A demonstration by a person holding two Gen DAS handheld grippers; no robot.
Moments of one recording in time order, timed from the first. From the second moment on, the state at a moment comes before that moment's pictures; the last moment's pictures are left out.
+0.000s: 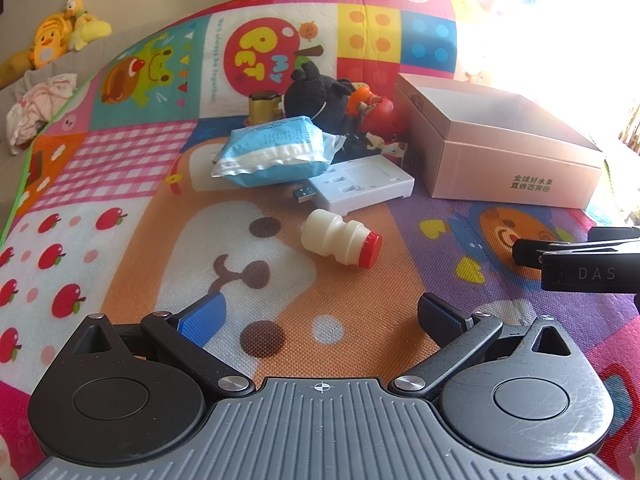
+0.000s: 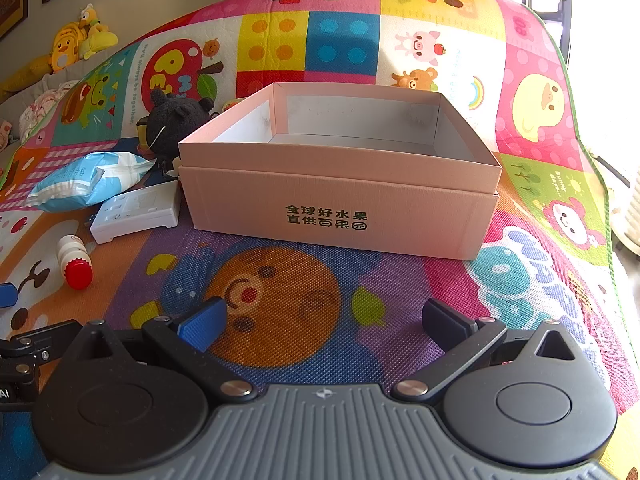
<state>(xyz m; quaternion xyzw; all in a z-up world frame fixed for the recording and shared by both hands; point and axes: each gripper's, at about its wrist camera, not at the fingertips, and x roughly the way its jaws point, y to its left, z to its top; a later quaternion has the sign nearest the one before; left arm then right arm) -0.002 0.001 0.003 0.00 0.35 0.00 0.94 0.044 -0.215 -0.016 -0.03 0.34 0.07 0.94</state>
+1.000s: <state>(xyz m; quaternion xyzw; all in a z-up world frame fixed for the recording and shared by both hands) -0.004 0.003 0.001 0.01 0.36 -0.01 0.93 0.030 -0.218 -0.010 -0.04 0.38 0.09 0.92</state>
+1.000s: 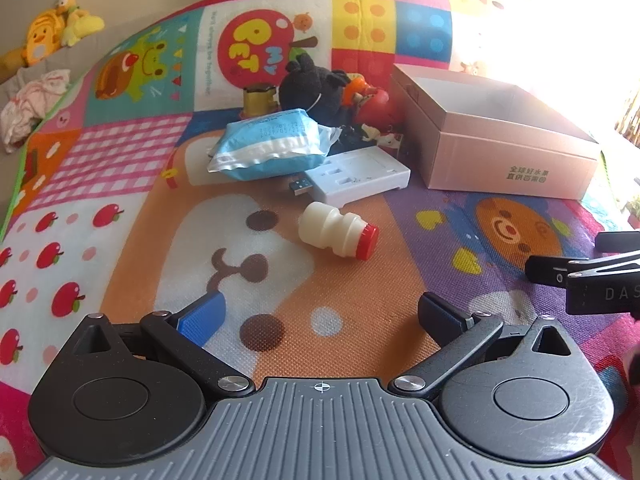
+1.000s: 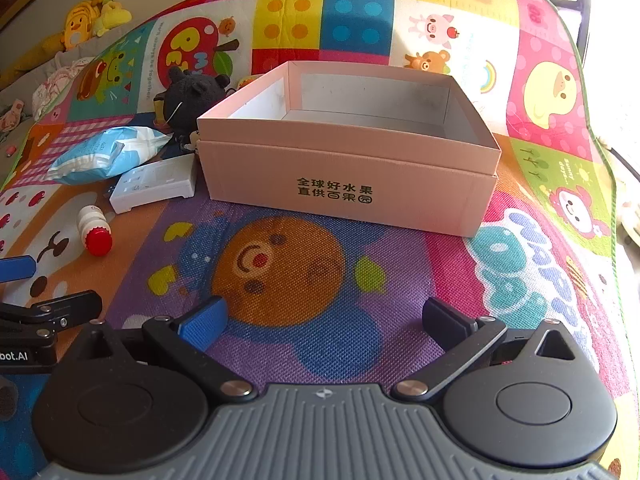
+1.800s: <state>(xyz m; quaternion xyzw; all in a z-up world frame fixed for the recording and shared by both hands) -0.001 0.007 0.013 0.00 0.35 0.01 0.94 0.016 -0.229 -0.001 -0.05 0.35 0.15 0.92</state>
